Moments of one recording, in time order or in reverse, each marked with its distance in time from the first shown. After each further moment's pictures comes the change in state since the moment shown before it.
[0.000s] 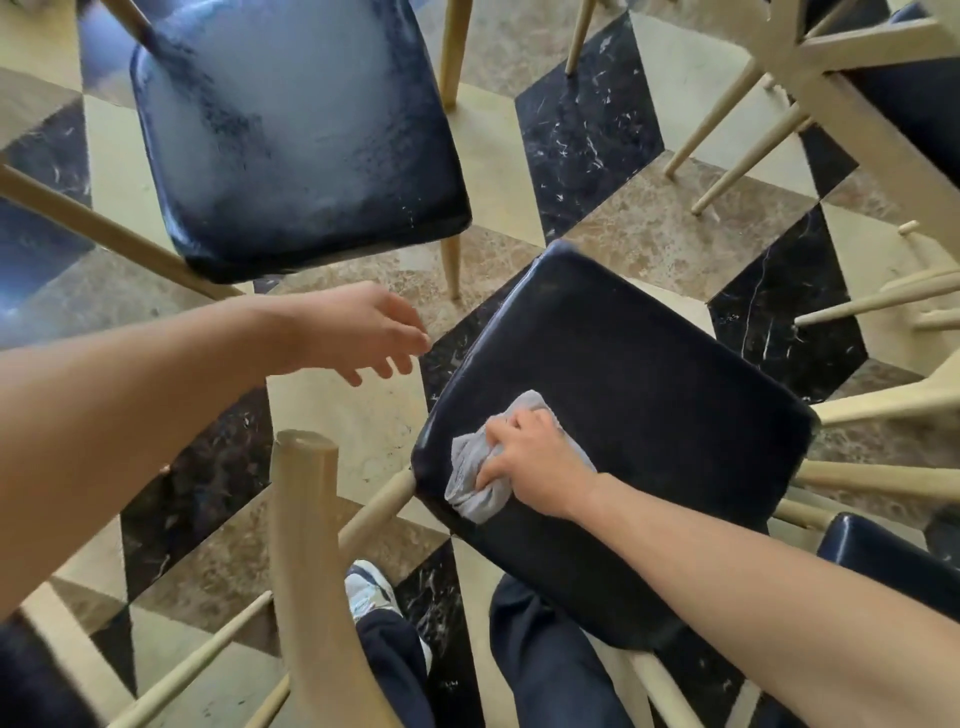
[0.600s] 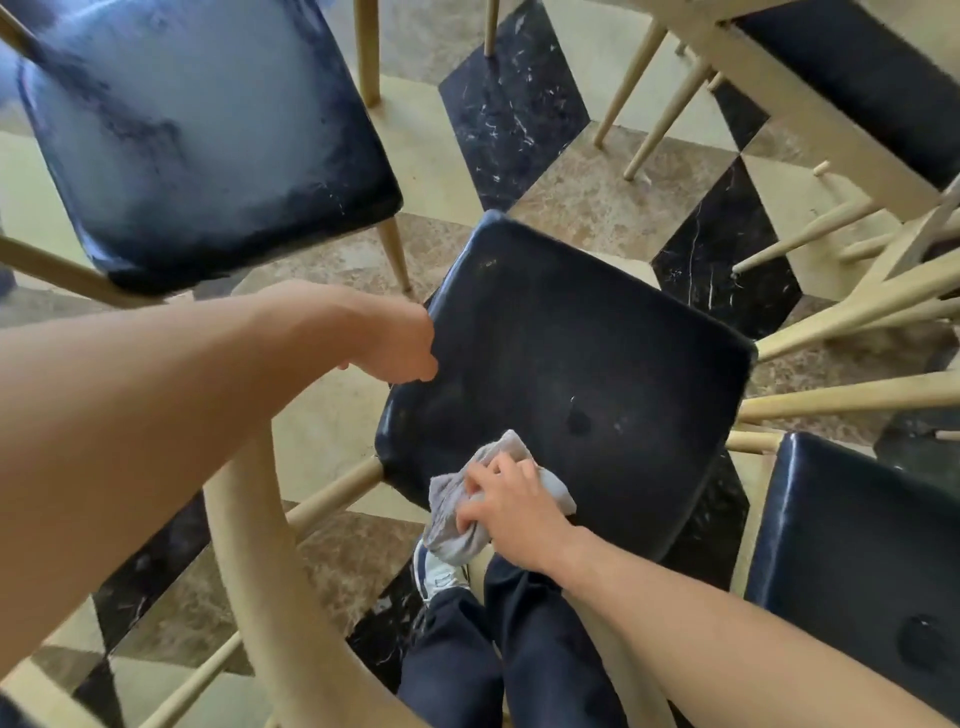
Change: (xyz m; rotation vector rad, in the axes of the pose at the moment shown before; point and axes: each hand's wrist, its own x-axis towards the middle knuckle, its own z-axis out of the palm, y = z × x) left_hand 0.009 0.063 0.057 0.720 -0.167 0.018; right_hand -0.062 -0.057 0.059 0.158 -0.007 0.218
